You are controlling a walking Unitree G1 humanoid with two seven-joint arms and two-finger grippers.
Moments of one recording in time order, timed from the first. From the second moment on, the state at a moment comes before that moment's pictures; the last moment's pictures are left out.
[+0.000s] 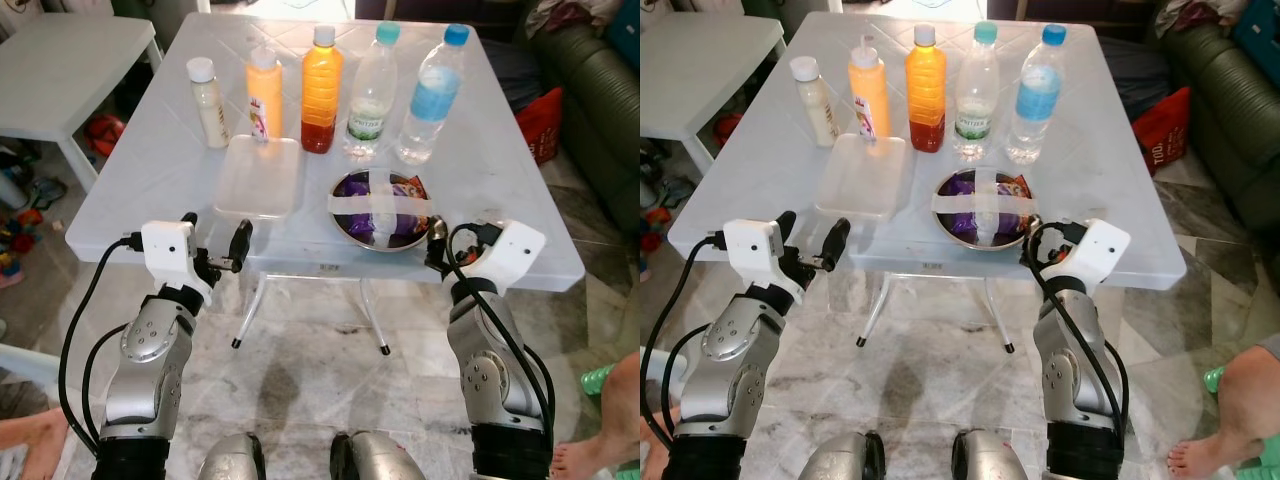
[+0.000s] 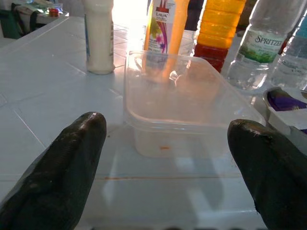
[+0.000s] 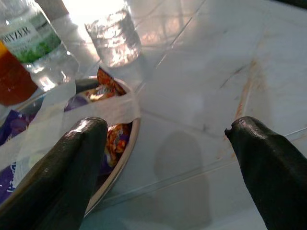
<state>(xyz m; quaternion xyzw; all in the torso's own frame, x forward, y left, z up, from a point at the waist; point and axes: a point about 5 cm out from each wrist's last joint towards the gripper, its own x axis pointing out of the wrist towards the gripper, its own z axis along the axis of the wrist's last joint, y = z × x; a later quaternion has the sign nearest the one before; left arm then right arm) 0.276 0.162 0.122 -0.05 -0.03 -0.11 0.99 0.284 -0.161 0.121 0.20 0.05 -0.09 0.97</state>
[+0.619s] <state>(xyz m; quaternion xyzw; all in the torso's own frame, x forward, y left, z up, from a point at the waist) 0.276 0.158 0.121 -0.05 -0.03 -0.12 0.99 0.293 -0.139 0.122 0.24 0.11 -0.05 0.96</state>
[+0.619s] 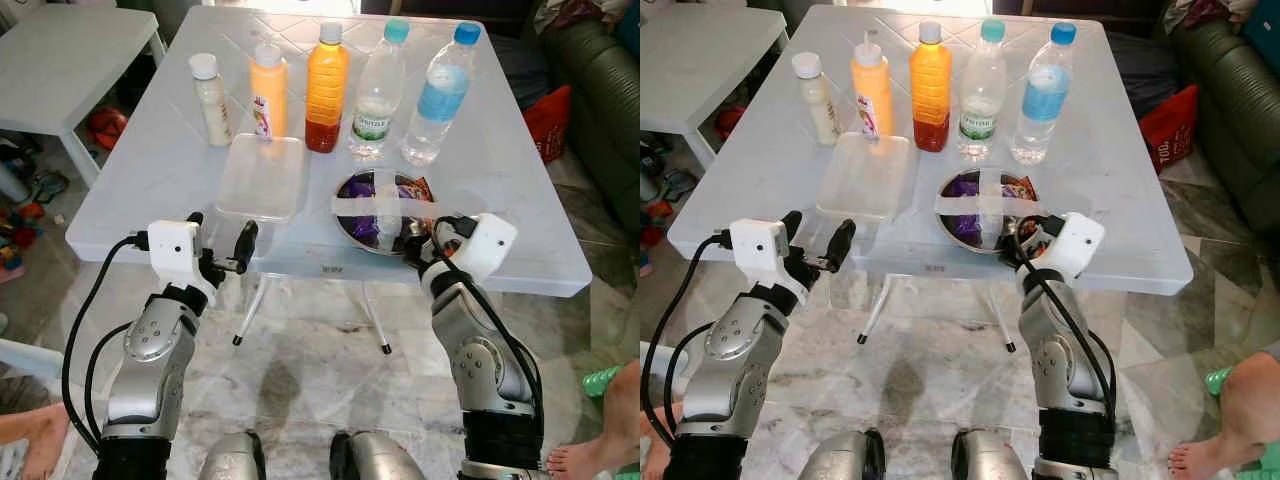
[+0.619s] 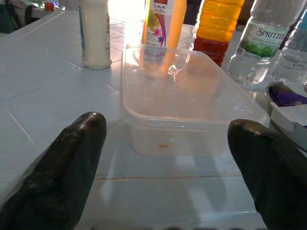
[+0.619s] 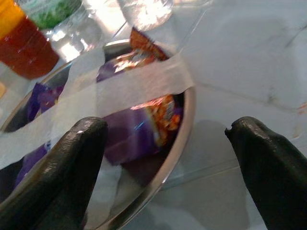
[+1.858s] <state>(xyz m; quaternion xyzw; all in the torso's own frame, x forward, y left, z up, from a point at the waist) 0.280 0.147 0.128 -0.05 -0.05 -0.13 0.99 0.292 -0.114 0.139 0.33 0.22 -0.01 0.92</state>
